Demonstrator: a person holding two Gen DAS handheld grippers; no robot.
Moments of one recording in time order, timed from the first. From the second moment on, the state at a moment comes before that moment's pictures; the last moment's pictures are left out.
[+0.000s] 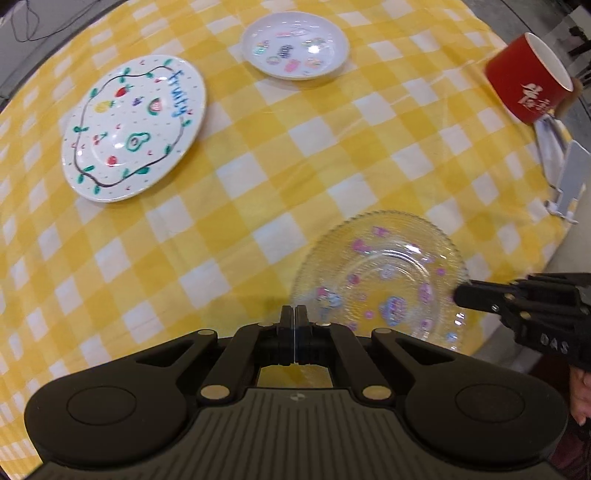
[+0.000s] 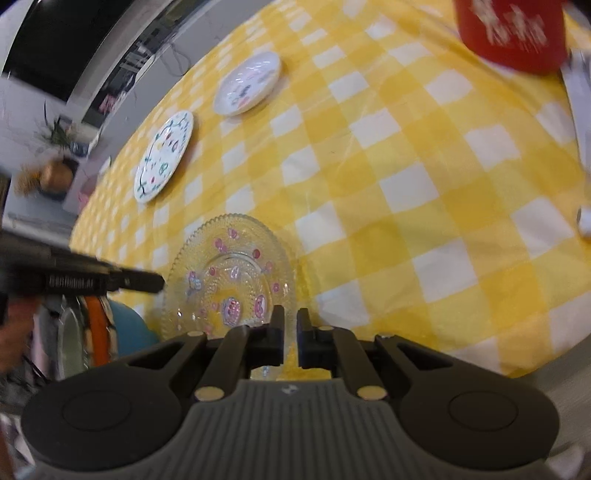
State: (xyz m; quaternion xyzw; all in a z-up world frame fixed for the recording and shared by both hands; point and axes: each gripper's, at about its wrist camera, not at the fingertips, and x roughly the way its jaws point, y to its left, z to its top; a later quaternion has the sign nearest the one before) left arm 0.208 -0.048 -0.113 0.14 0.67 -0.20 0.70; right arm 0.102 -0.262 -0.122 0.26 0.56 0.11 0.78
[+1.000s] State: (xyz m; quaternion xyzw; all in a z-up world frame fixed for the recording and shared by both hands) left arm 0.206 -0.032 -0.078 0.08 0.58 -0.18 0.79; right arm 0.093 -0.257 -0.085 0.22 0.49 0.12 0.83
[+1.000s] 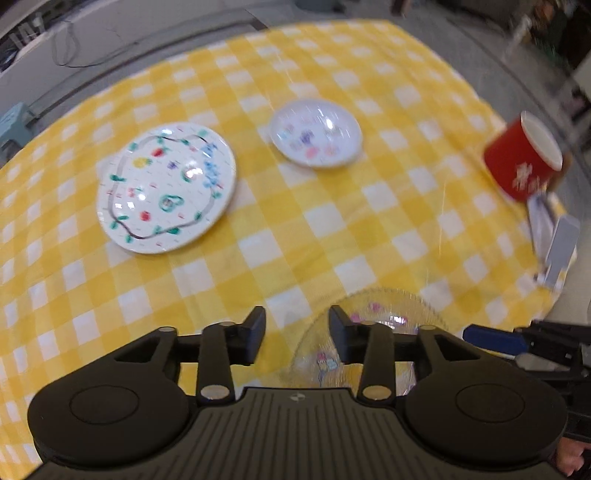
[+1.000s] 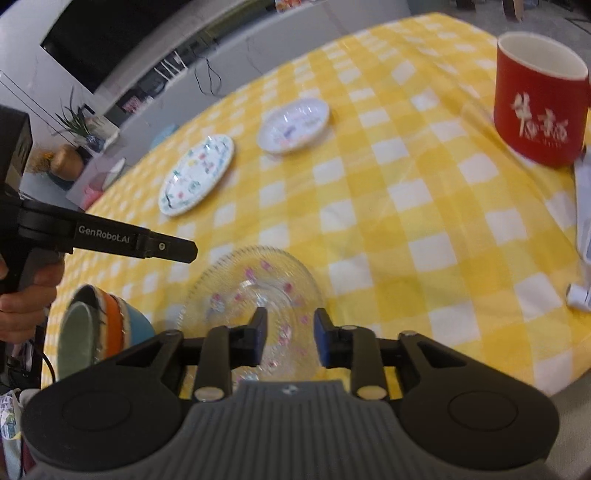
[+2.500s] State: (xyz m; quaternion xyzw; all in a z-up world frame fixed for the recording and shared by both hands) left arm 0.288 0.161 -0.155 -0.24 0.46 -0.19 0.83; right arm 0.317 -0.178 -0.153 0.32 0.47 0.23 0.79
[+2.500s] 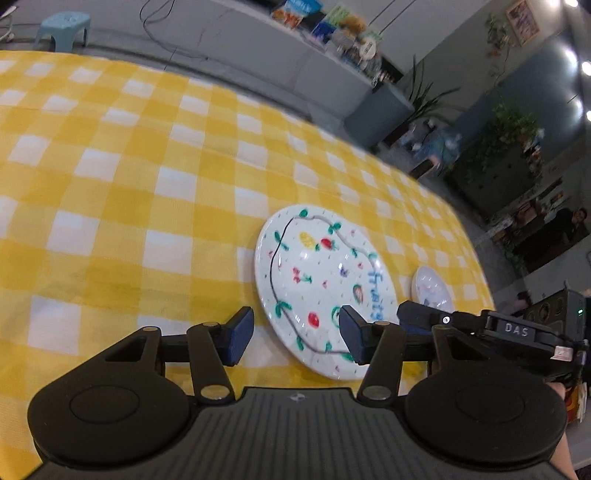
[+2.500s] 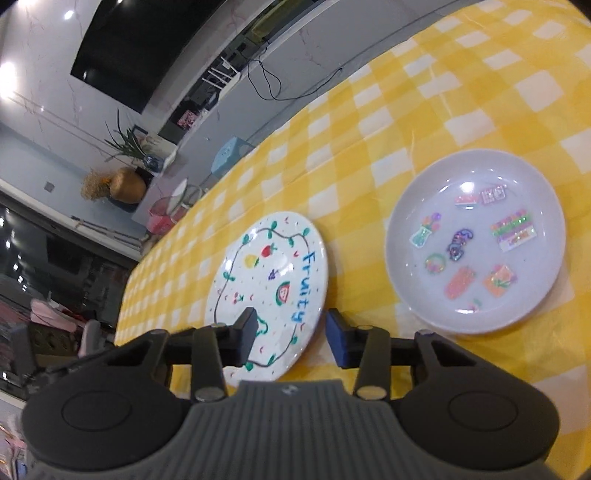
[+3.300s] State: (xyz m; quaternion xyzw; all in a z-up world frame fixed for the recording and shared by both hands) left arm 0.282 0.178 -0.171 -0.33 0.43 -0.16 0.83; right arm 0.313 -0.198 -0.172 0.37 0.44 0.22 0.79
